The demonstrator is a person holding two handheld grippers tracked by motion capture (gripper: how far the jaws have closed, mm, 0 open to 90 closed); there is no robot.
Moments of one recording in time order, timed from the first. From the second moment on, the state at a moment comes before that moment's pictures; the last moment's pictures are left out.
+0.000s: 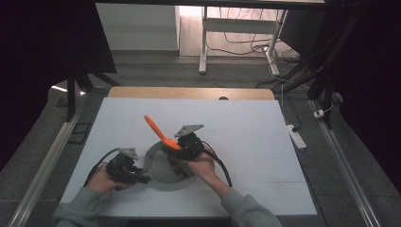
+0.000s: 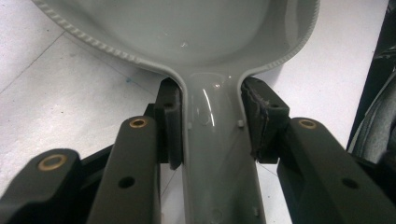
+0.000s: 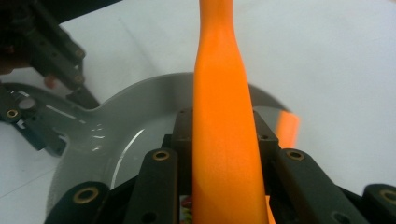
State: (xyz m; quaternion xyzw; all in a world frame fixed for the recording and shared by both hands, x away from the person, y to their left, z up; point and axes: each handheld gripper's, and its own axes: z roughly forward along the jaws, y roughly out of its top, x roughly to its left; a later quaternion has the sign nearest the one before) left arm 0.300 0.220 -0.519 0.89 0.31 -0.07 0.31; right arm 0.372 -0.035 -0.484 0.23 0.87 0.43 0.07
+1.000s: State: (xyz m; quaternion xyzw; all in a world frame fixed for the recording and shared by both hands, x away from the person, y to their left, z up) left arm 0.298 0.220 -0.518 0.89 0.31 -0.06 0.32; right arm 0.384 -0.119 -0.490 0.33 0.86 0.38 0.12
